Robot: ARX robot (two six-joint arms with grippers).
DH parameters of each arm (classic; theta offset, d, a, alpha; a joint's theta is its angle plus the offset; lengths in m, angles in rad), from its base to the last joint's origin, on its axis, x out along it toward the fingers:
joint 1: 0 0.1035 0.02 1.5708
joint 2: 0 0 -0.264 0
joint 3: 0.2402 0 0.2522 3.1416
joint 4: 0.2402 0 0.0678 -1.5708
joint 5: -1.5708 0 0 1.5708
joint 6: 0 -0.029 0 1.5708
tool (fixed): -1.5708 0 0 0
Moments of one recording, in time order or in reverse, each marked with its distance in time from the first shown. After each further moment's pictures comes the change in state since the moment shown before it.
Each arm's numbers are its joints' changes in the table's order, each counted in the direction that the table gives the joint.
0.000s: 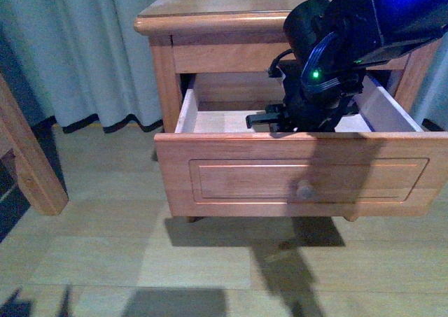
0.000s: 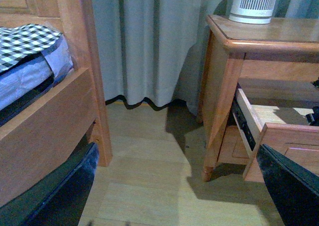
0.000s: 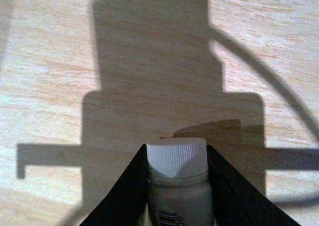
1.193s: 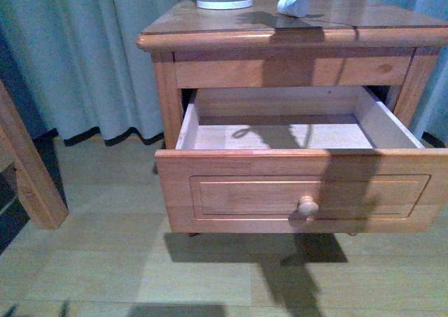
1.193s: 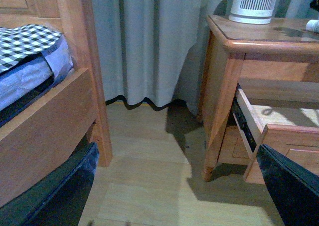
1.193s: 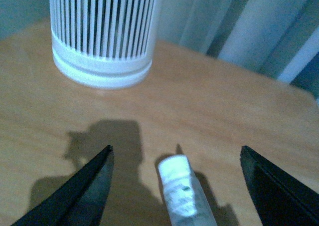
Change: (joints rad) left arm 0.000 0.000 0.000 0.000 0.000 0.000; right arm -0.046 -0.200 0.904 -0.085 0.097 0.338
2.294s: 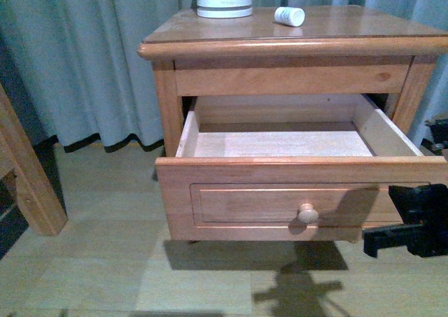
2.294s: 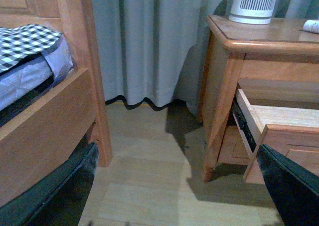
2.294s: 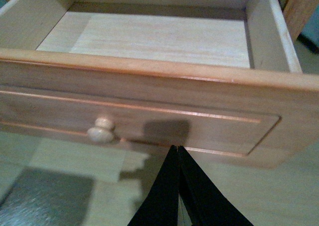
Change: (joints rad) left arm 0.000 0.000 0.000 0.000 0.000 0.000; right arm 0.000 0.707 -2.272 -1.391 0.016 -0.269
